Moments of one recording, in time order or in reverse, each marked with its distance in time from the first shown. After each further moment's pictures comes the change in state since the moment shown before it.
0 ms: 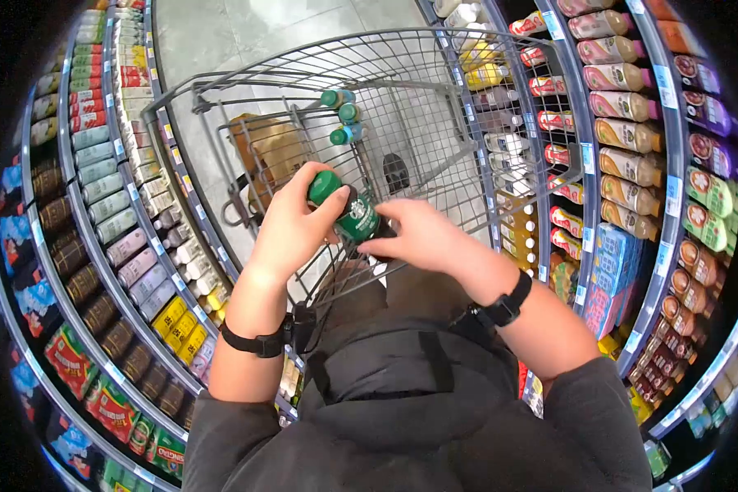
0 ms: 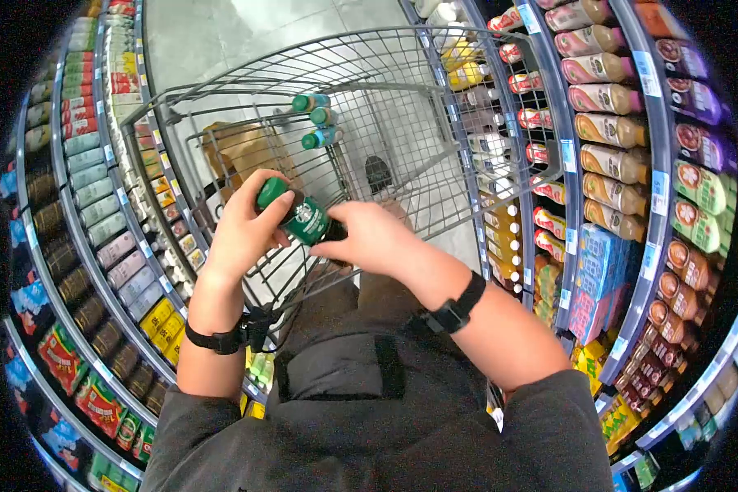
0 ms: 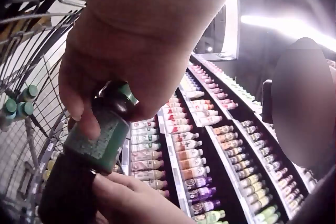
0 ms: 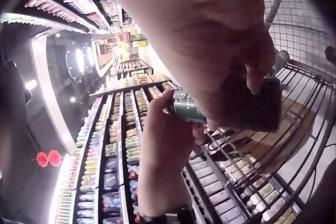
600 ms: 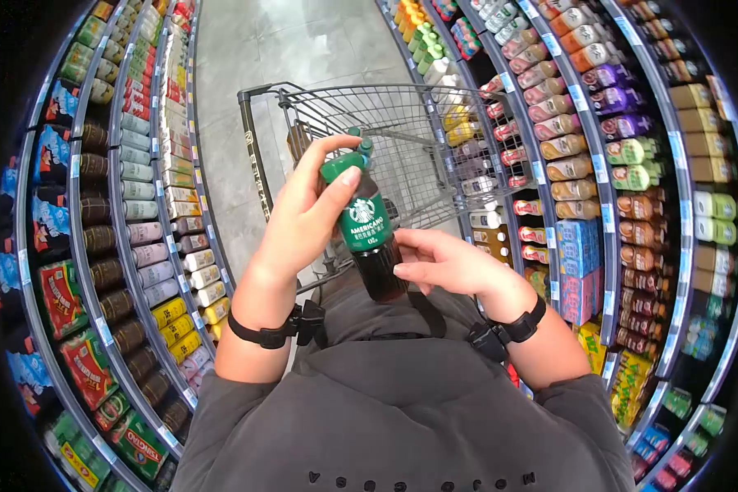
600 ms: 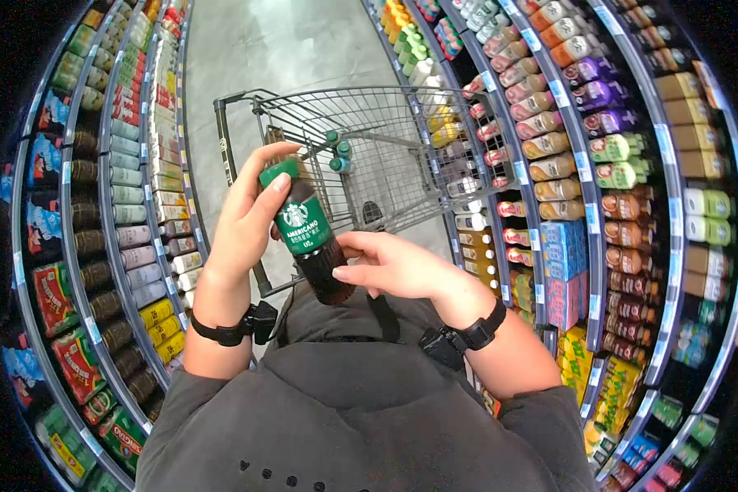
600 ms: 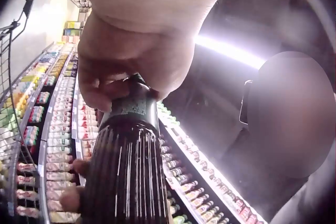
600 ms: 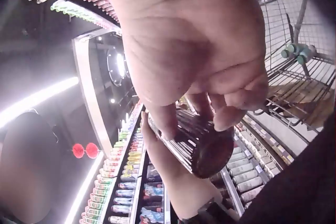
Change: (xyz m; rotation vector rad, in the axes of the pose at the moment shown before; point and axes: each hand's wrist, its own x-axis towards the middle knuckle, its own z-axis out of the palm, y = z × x) left_hand -0.202 0.057 -0.059 -0.314 -0.046 0.483; right_hand -0.171 -0.138 0.060 0.475 -0.267 -0.131
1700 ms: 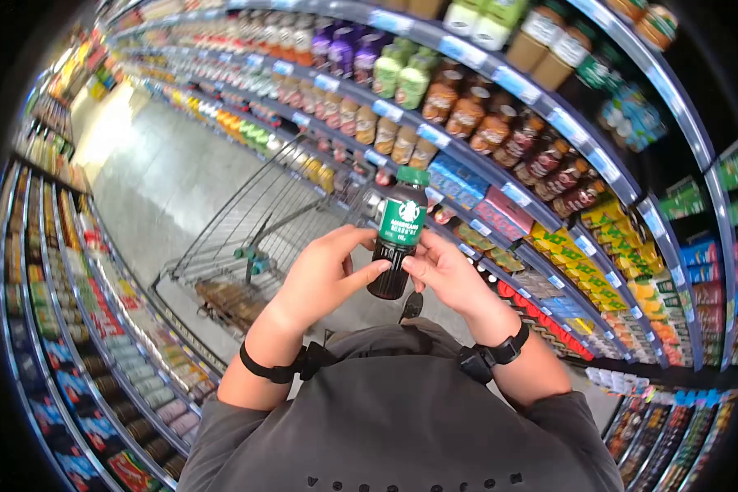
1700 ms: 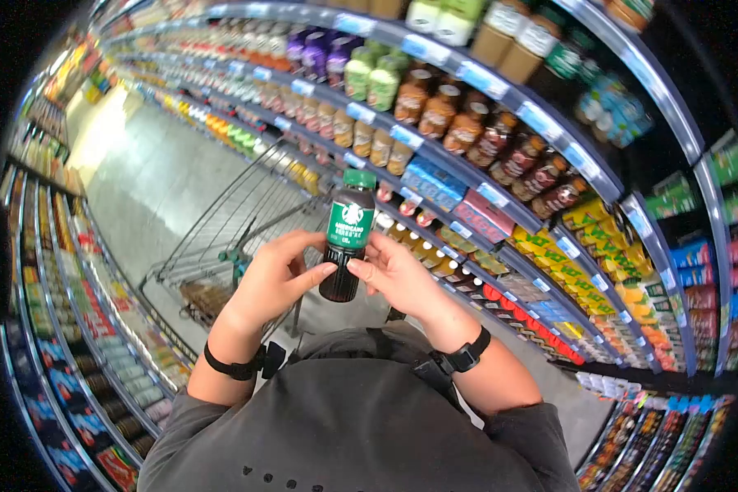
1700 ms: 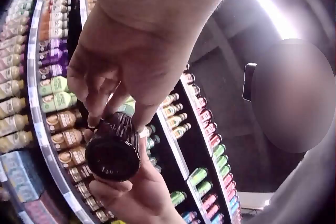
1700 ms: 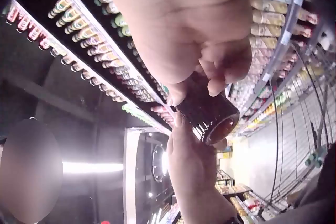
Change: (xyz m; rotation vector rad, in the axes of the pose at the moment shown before) left_hand -0.002 0.029 0.310 0.618 -0.808 0.445; right_hand -0.288 0.102 -0.007 0.201 1.002 -0.559
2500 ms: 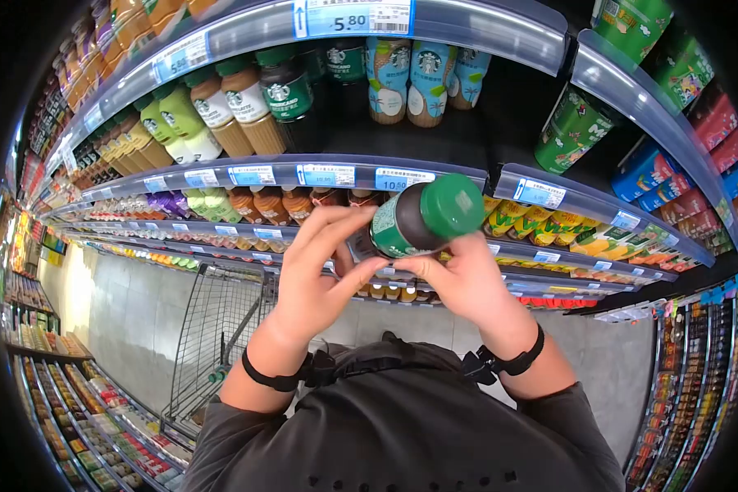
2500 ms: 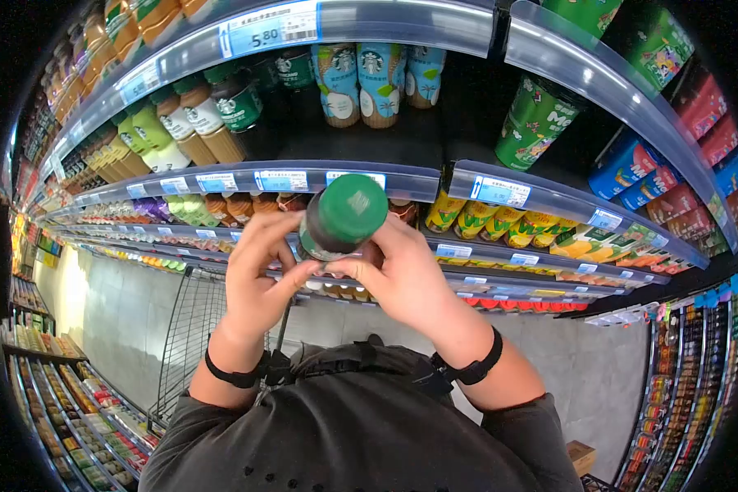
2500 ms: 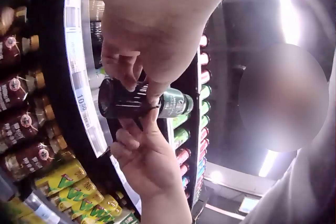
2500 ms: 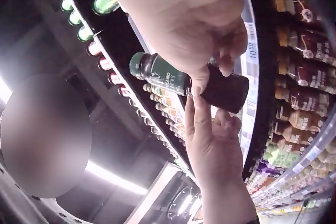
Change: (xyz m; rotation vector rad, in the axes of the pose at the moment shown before) left_hand 0.247 0.150 0.211 -0.183 -0.058 0.582; right_hand -0.128 -0.106 -0.261 -0.474 0.692 -0.407
